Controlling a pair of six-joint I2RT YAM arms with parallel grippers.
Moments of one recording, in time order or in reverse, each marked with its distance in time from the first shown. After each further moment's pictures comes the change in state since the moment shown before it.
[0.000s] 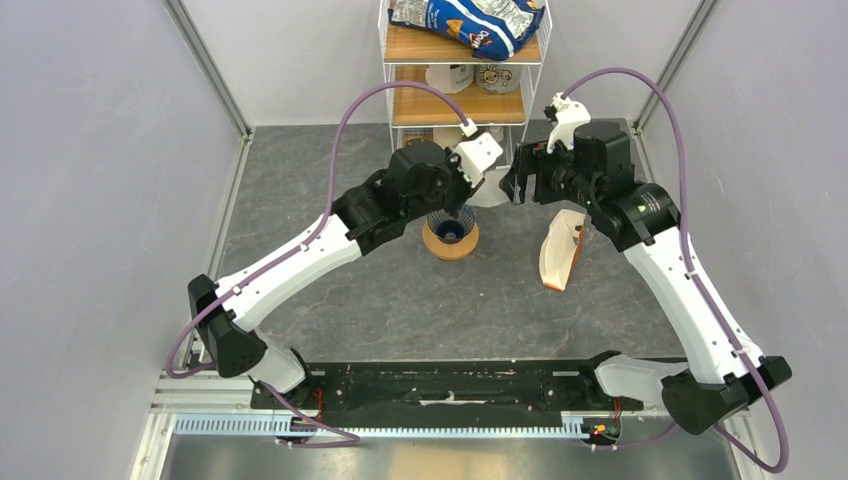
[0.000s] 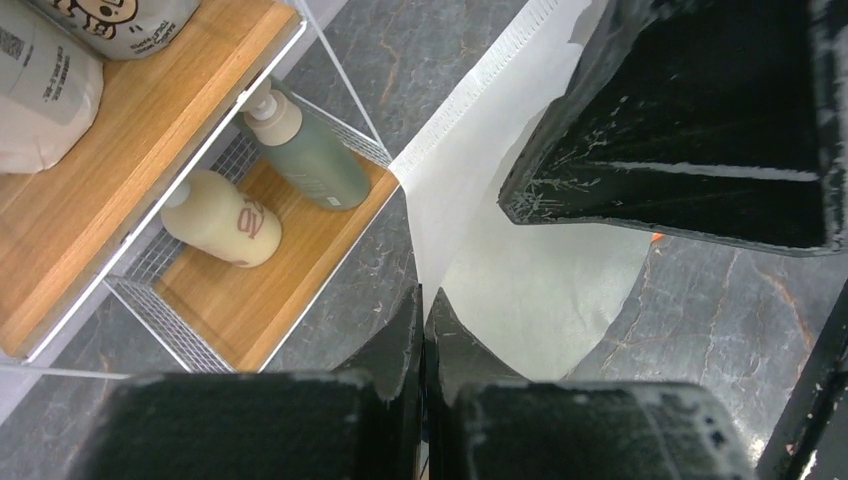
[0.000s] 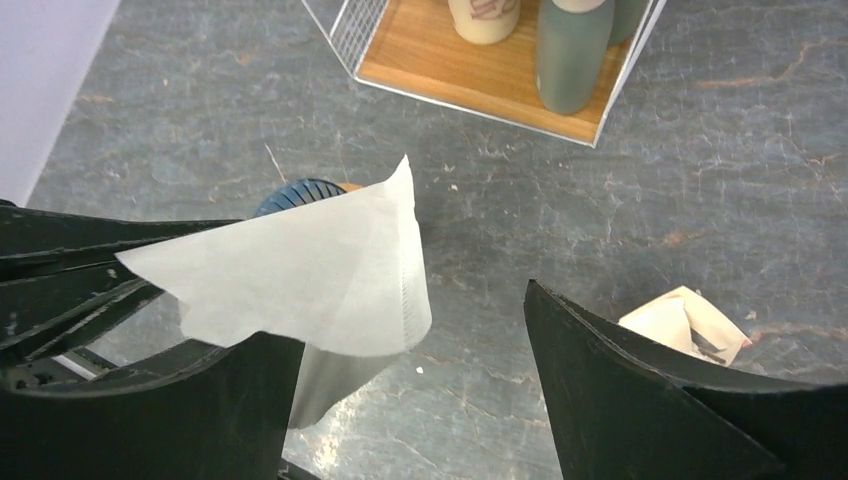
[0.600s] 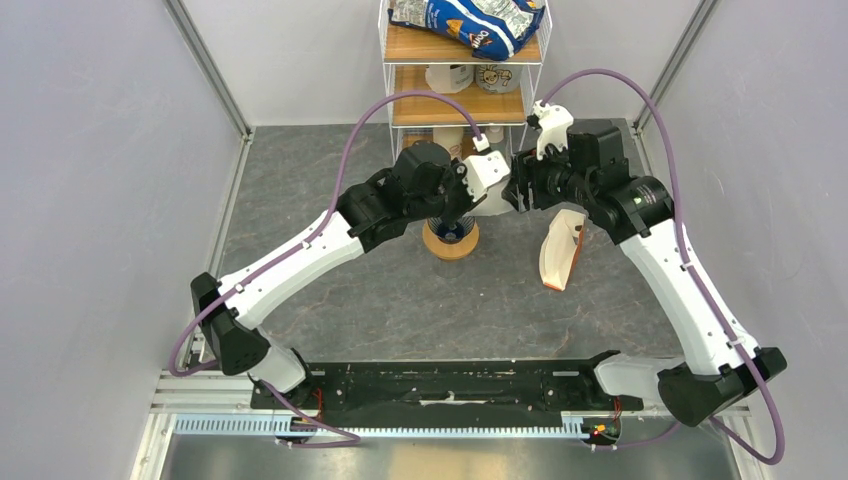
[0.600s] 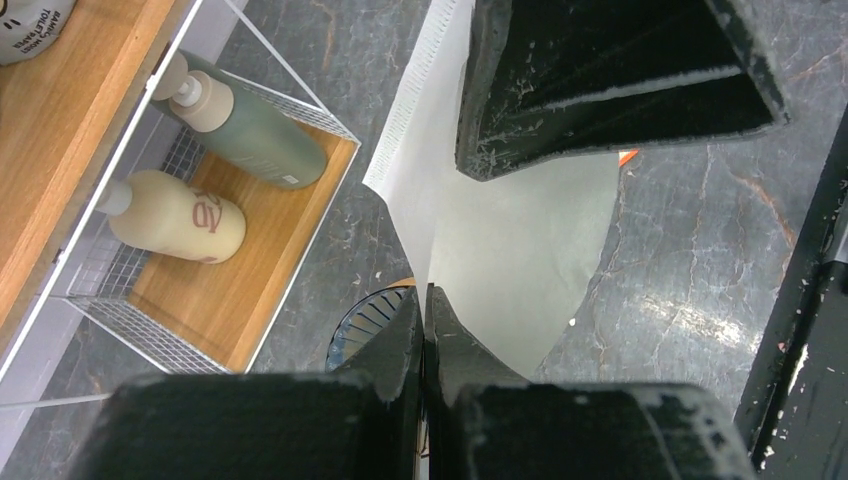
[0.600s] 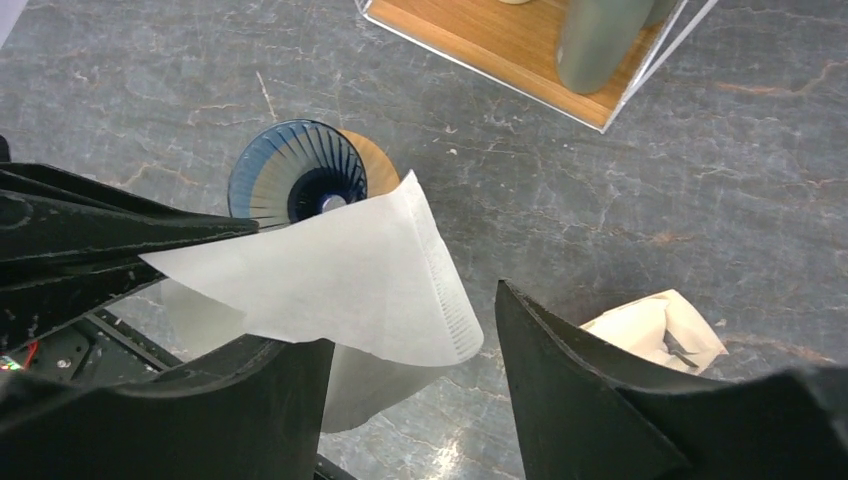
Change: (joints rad) left arm 0.000 0.019 0.033 -0.135 0.119 0.109; right arm 0.000 0.043 0.040 -0.102 -0.074 -0.157
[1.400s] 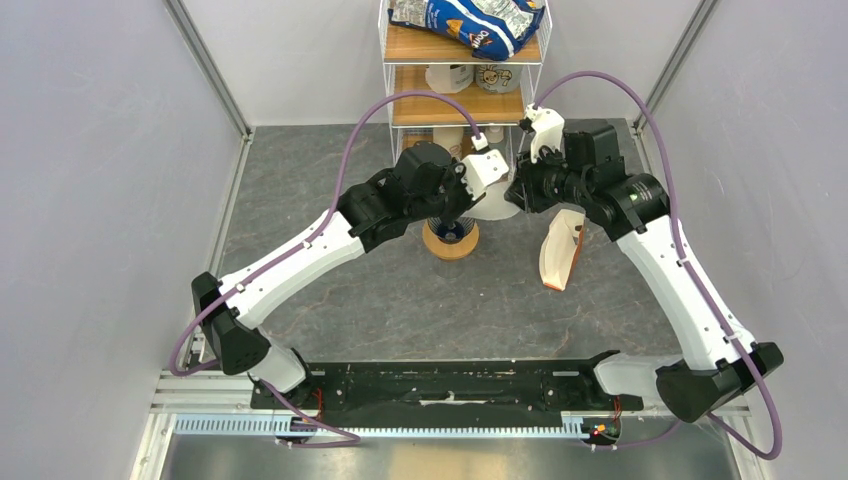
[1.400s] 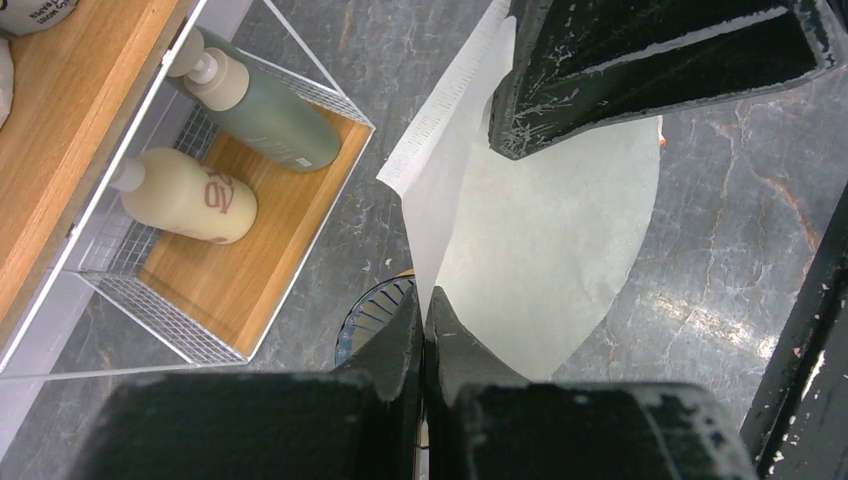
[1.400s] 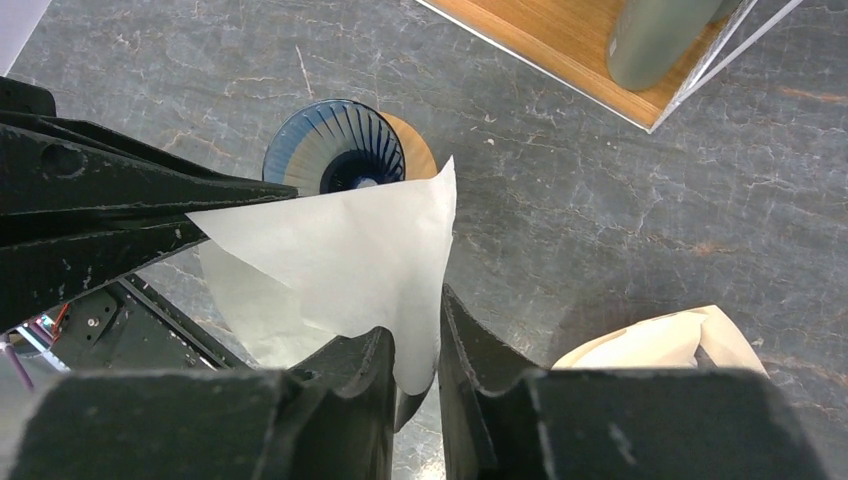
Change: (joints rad) left arm 0.000 0.003 0.000 -0.013 -0.039 -0.006; right arm 0.000 0.016 0.004 -0.020 -0.098 -0.029
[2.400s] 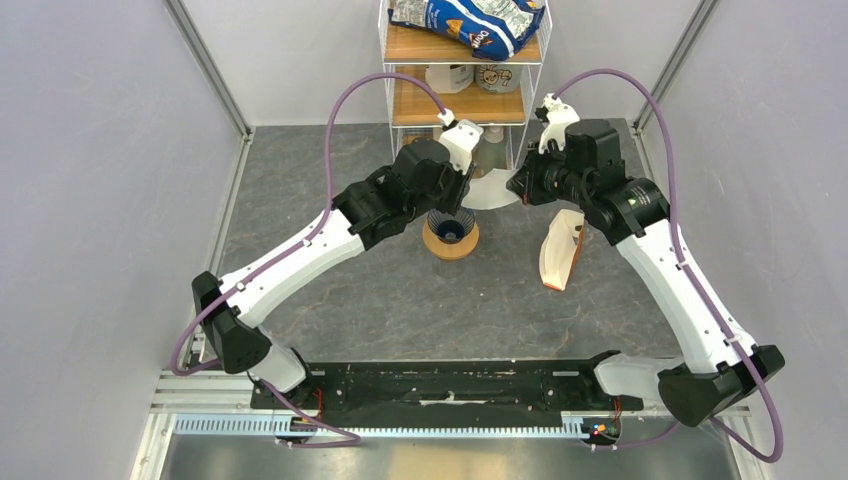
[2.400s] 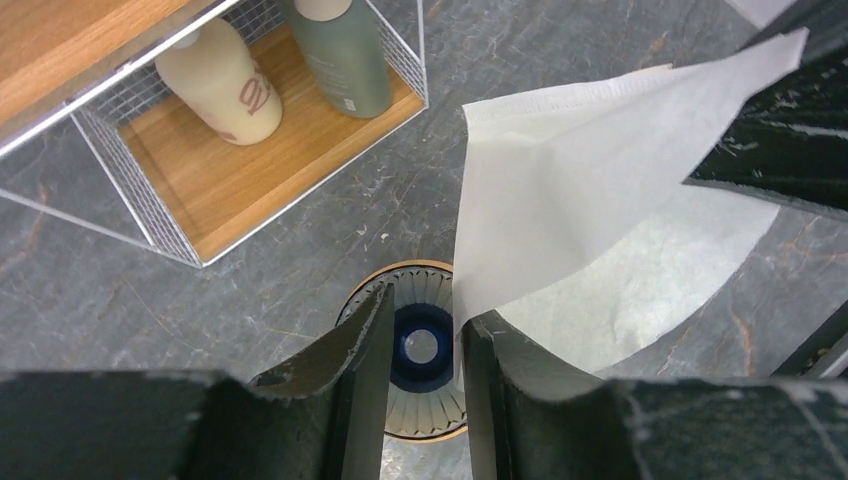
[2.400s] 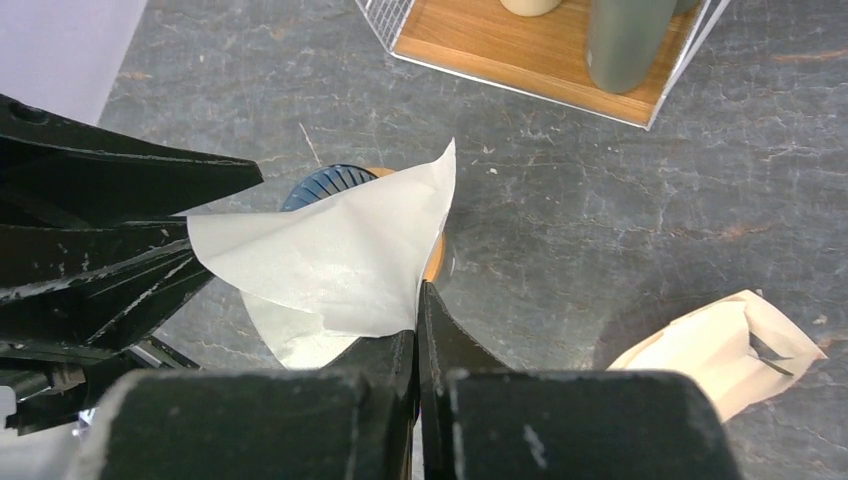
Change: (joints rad) left arm 0.011 0.006 0.011 0.007 -0.247 -0.372; right arm 0.000 -0.014 -0.040 0.099 0.101 0.208
